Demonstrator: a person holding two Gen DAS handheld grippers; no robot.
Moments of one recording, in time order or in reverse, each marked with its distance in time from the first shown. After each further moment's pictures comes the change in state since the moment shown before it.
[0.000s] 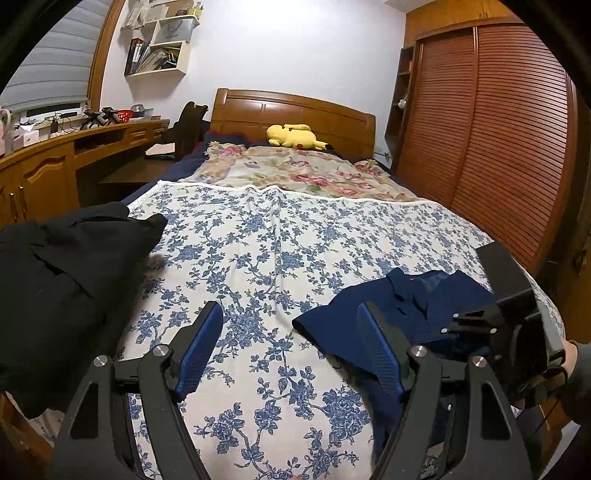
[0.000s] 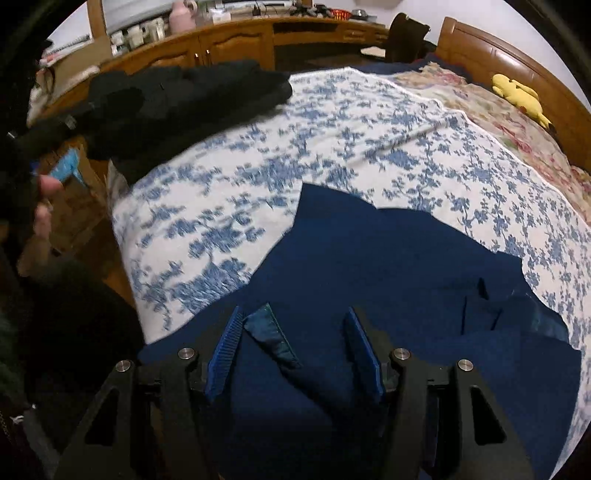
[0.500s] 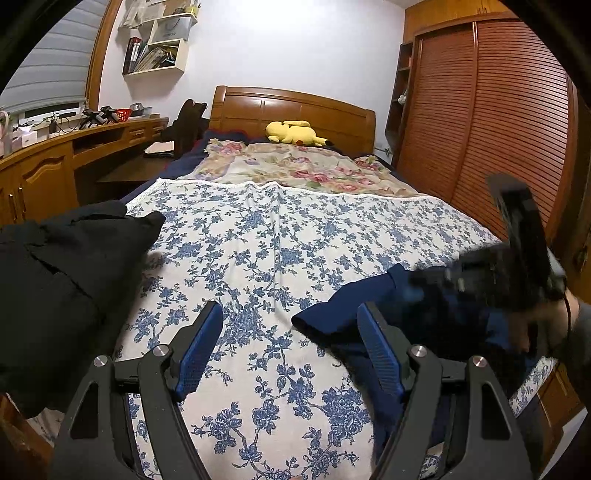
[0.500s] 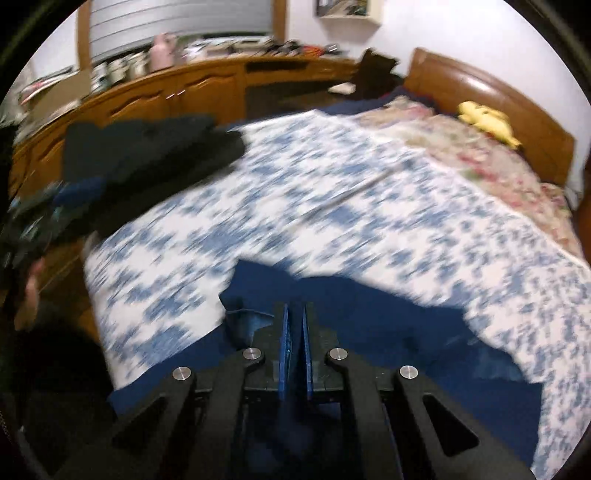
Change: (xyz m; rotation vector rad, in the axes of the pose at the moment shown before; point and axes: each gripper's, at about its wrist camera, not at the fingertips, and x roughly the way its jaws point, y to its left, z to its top) left arm 0.004 -0.005 -0.002 0.010 0.015 0.007; right arm -0.037 -0.052 0.038 0.036 -0.174 -0.127
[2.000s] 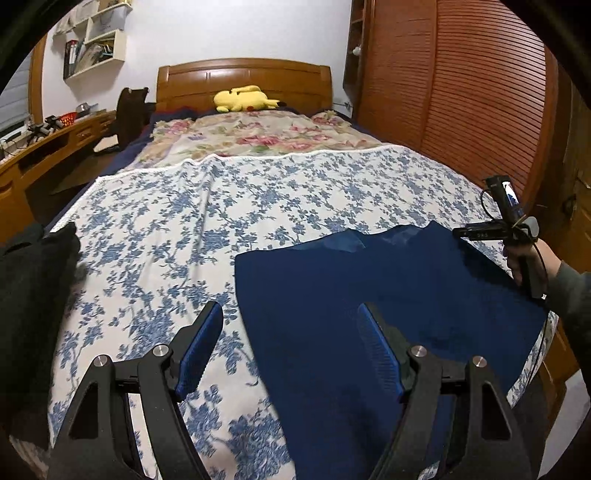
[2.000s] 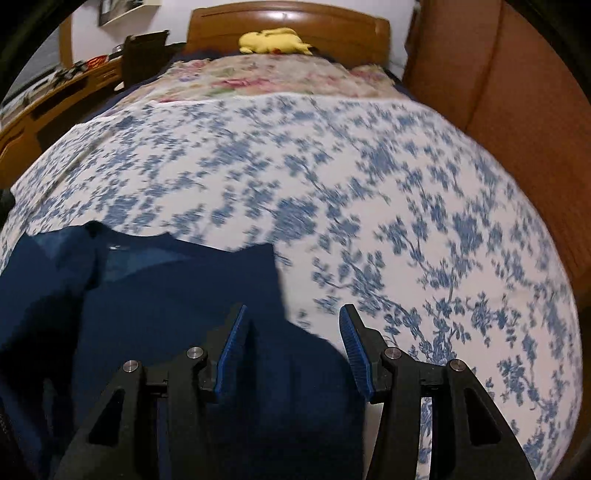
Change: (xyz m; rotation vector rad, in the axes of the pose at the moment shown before) left arm 0.070 -0.094 0.012 0.147 0.162 -0.083; right arm -0.004 -0.250 -0.125 0.509 0.154 -0.449
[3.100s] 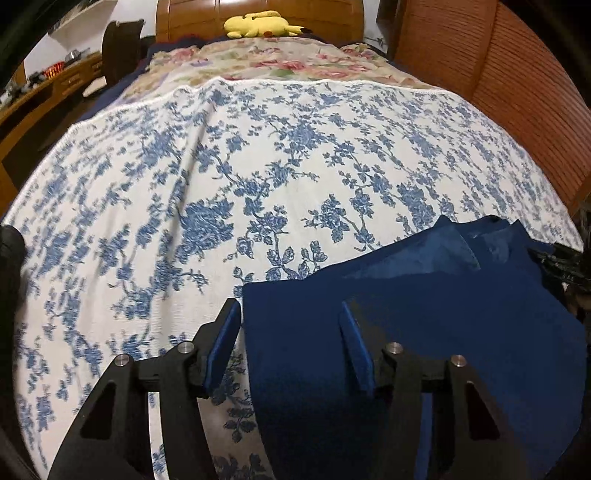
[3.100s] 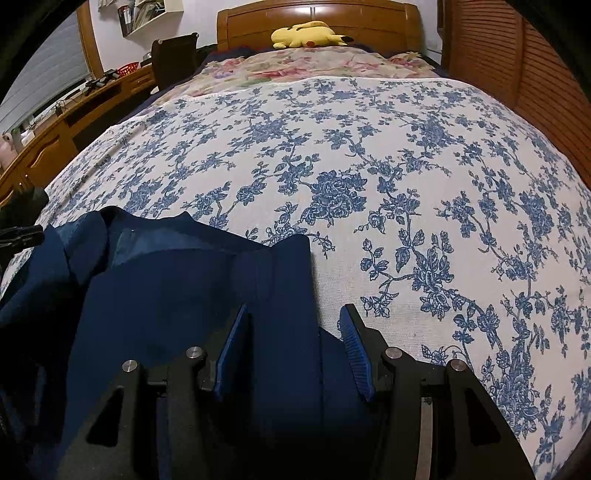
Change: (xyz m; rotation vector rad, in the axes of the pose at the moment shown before) left arm 0.175 0.041 0.045 -0.070 0.292 0.038; right arm 0.057 -0.014 -0.018 -0.011 -0.015 0.202
